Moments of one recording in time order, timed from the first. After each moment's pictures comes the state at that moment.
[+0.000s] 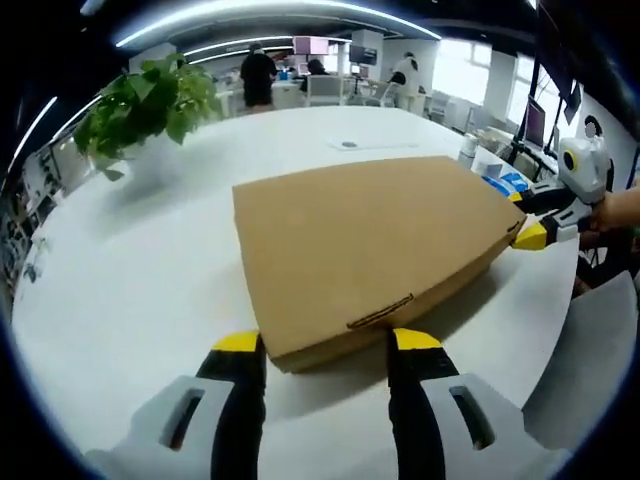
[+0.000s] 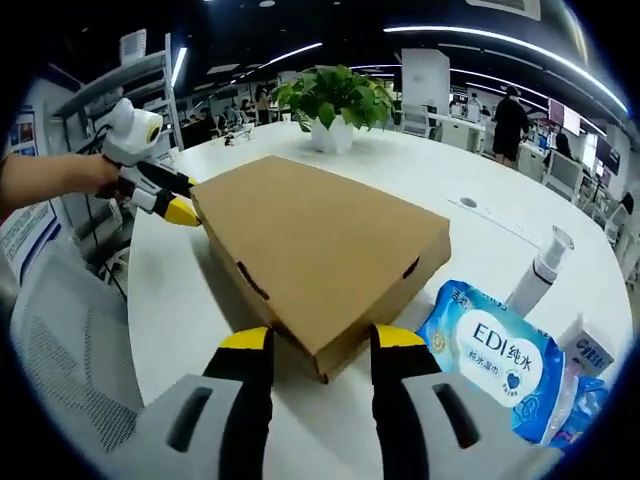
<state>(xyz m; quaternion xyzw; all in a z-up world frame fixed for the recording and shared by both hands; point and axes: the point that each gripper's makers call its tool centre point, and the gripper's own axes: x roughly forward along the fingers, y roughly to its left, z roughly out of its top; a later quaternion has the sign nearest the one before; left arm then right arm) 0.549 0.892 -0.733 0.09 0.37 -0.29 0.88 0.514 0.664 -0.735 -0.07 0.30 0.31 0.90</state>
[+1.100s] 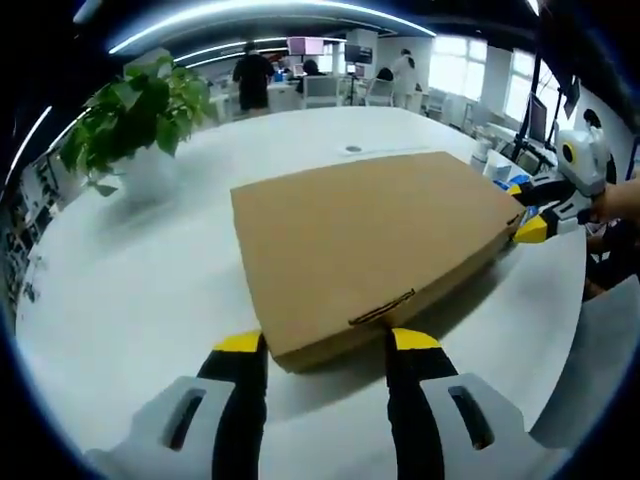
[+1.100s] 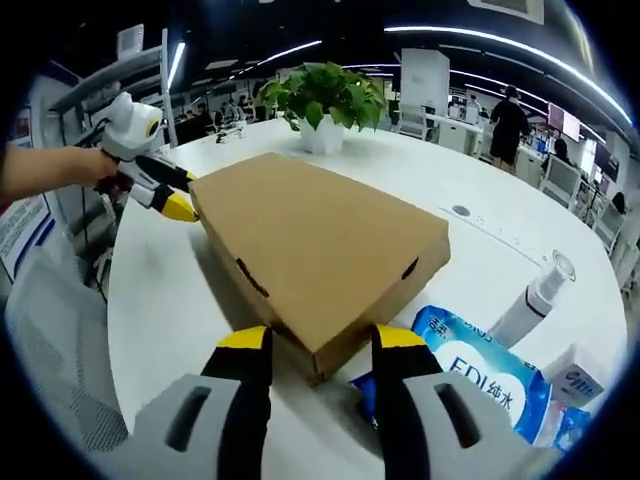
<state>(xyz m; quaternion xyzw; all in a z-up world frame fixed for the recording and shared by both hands) 0.582 0.888 -0.736 0.11 0.36 -0.30 0.88 0.544 0.655 -0.735 -0.09 0.30 0.30 0.90</state>
